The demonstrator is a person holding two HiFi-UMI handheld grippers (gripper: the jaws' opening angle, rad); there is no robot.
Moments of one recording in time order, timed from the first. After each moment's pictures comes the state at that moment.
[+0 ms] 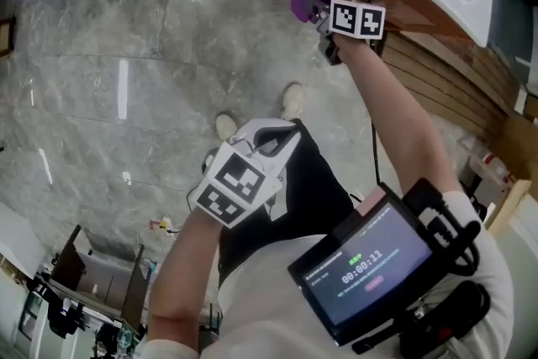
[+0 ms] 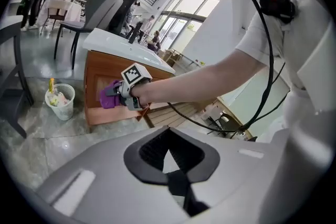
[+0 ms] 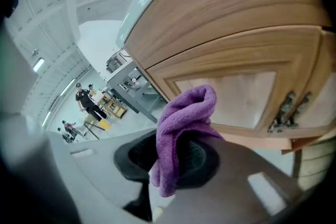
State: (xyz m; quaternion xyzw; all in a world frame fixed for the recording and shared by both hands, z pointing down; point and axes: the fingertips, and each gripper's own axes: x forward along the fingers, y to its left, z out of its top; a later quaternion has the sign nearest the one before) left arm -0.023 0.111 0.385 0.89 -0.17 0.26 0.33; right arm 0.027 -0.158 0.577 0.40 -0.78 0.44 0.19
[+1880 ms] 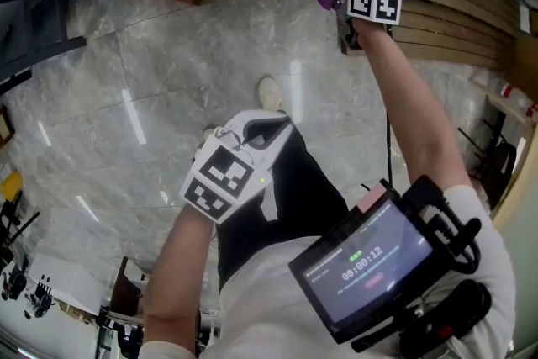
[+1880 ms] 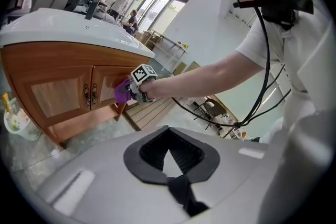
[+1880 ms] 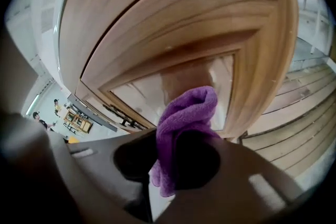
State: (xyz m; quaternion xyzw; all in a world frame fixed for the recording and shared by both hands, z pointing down) left arm 0.178 0.068 0.416 0.90 -0.03 0.31 0.32; right arm 0.383 -0.154 0.638 0.55 -0.67 0.46 0.19
